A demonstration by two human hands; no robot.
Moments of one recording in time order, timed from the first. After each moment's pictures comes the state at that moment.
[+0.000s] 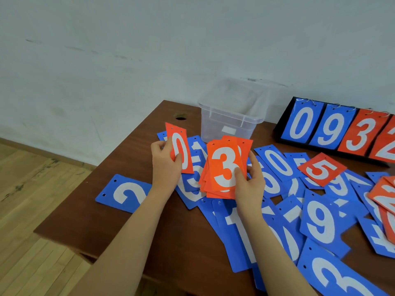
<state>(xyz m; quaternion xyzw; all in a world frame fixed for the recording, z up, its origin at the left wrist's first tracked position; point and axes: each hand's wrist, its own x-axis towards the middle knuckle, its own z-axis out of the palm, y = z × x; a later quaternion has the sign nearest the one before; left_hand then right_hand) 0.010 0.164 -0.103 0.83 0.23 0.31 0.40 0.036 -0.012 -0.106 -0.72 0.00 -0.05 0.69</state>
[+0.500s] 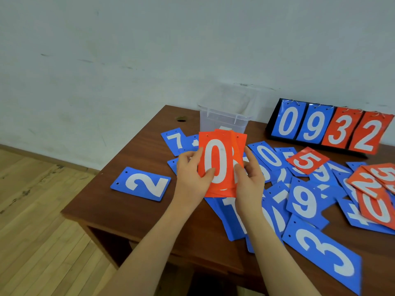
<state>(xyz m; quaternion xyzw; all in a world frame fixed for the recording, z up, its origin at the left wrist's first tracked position) -0.064 0.091 -0.074 0.82 0.11 0.27 0.49 -0.026 -0.028 -0.075 -0.65 -0.03 -0.04 0.76</state>
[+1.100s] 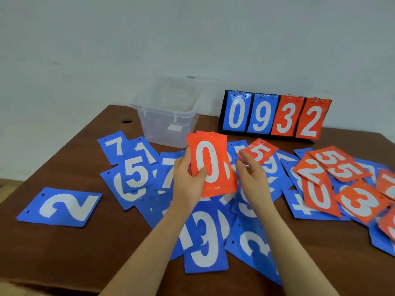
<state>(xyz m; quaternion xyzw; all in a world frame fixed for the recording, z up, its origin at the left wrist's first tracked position) 0.019 -0.026 -0.092 0.73 0.10 0.19 0.65 0.055 -0.172 -0.087 -0.80 -0.02 -0.06 0.60</state>
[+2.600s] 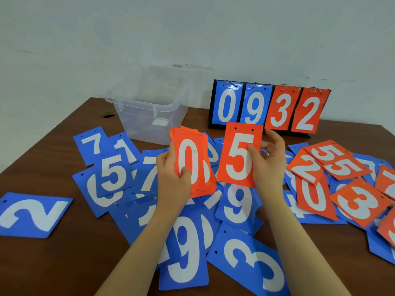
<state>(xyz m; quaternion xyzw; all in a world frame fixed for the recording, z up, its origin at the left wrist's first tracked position) 0.039 -0.044 -0.097 0.79 0.16 0.22 0.54 0.097 -0.213 -0.075 -0.74 0.01 -0.20 0.64</state>
